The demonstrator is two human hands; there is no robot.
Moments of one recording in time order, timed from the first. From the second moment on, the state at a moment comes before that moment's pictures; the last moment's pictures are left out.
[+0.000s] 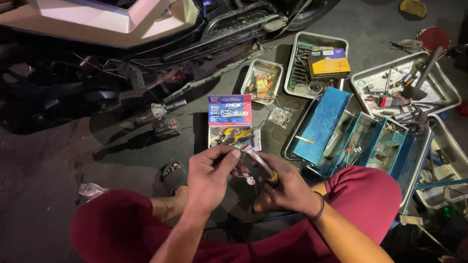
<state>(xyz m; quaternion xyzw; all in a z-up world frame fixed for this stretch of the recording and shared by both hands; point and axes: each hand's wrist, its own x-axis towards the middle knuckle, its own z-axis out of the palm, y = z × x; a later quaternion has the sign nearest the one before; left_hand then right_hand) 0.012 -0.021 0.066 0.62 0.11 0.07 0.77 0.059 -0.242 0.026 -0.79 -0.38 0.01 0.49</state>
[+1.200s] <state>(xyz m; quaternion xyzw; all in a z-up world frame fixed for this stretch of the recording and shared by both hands) -0.001 -0.032 0.091 0.78 0.02 0.18 0.60 0.061 -0.251 0.001 -0.79 -0.41 0.00 0.45</state>
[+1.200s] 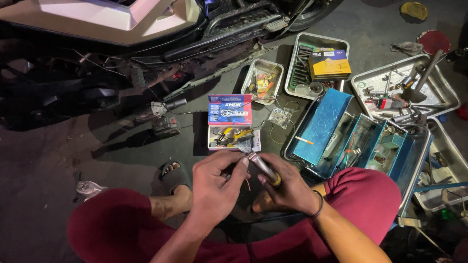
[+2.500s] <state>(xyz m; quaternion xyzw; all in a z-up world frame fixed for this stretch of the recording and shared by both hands) -0.019 -0.098 -0.054 0.83 0.06 -0.09 0.55 0.020 -0.203 -0.078 -0.82 -0.07 0.07 0.56</state>
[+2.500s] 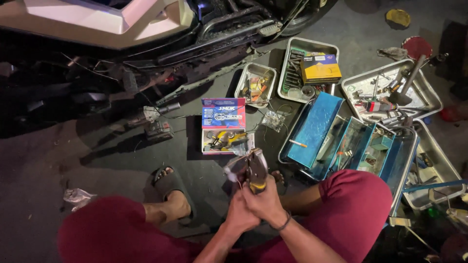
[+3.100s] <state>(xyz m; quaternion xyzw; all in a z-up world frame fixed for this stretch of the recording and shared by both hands) -0.022 -0.094 -0.047 0.84 0.07 -0.23 0.49 0.018 -0.197 -0.088 -0.82 -0.06 0.07 0.57</state>
